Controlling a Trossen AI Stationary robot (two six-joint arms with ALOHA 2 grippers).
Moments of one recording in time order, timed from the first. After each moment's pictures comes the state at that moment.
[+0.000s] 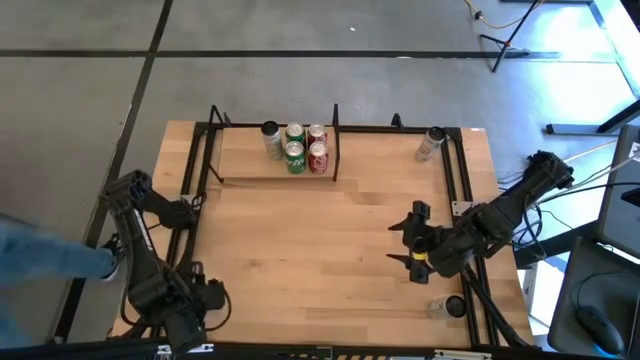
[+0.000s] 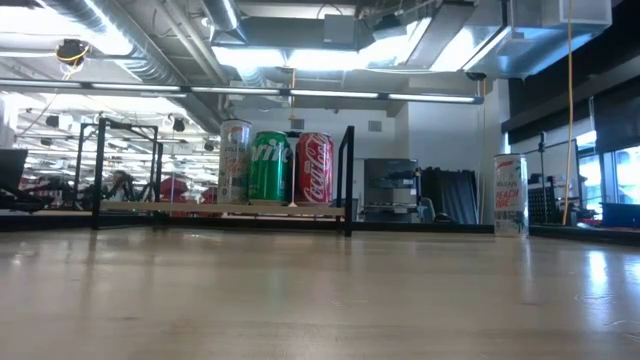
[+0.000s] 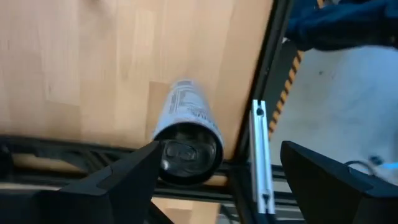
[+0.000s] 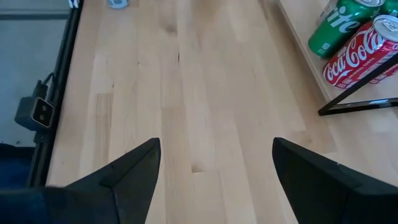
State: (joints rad) left arm -1.00 1.66 1.66 -1.44 0.04 -1.20; right arm 0.66 1.26 1.28 -0.93 0.53 0.56
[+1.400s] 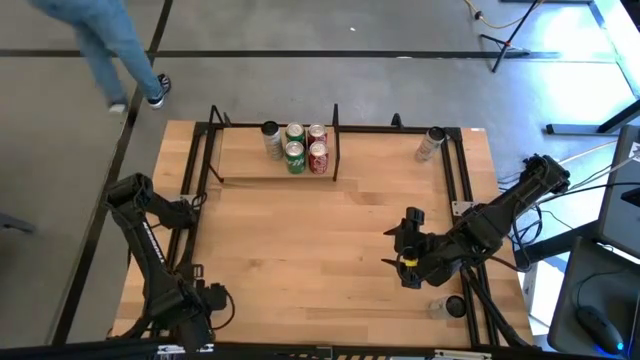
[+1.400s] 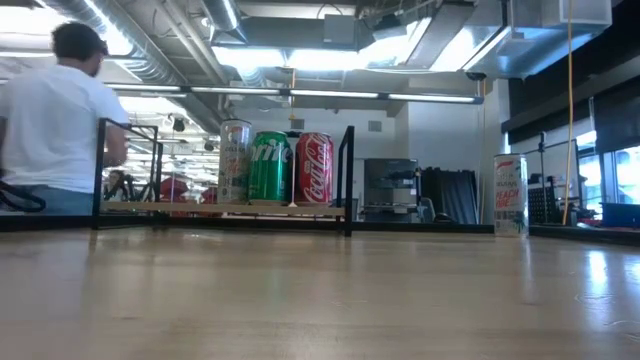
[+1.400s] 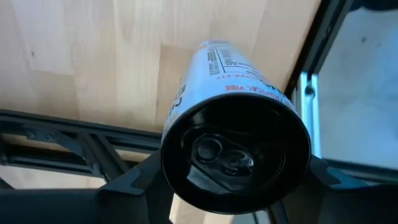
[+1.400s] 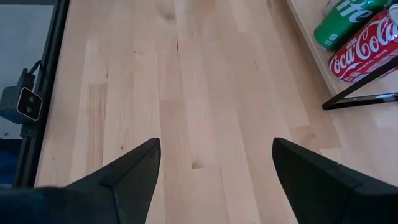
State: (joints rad) left arm -1.00 1.68 1.42 -1.32 0.15 -1.21; right arm 0.66 1.33 1.28 -0.92 0.53 0.57
